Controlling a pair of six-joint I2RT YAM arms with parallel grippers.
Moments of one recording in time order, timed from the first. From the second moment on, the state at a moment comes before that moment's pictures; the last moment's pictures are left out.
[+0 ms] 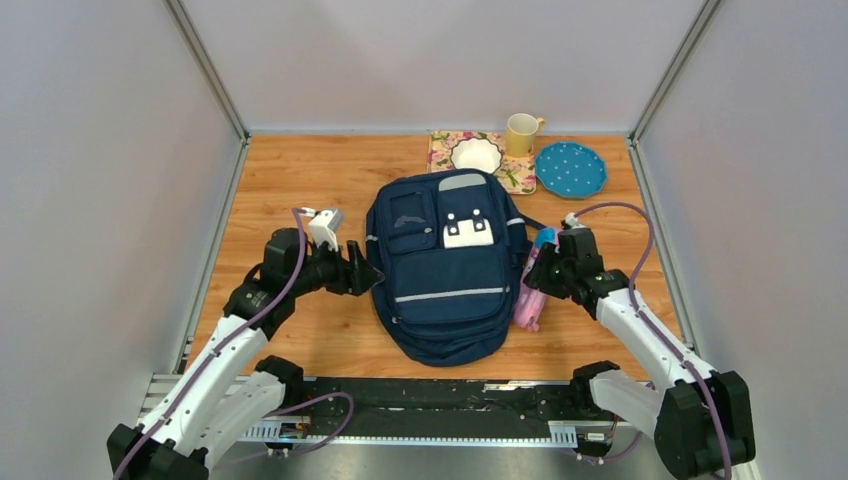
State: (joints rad) left arm -0.38 0.76 0.63 -0.40 0.41 -0.40; right arm 0.23 1.03 0.60 -0.45 0.00 0.56
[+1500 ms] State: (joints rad) left arm -1.34 1.54 0.92 -0.07 -0.62 0.00; right arm 0.43 0.62 0.61 -0.66 -0.03 0.72
